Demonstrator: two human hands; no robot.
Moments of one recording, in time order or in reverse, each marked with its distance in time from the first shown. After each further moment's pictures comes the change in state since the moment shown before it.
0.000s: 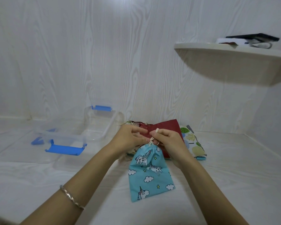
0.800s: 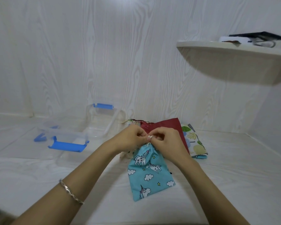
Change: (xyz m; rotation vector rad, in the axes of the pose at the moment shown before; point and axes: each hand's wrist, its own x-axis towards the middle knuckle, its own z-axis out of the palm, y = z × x) left_hand 0.000 0.004 -0.005 0.348 -0.160 0.087; right_hand -0.007 -0.003 0.007 -0.597 0.053 -0.325
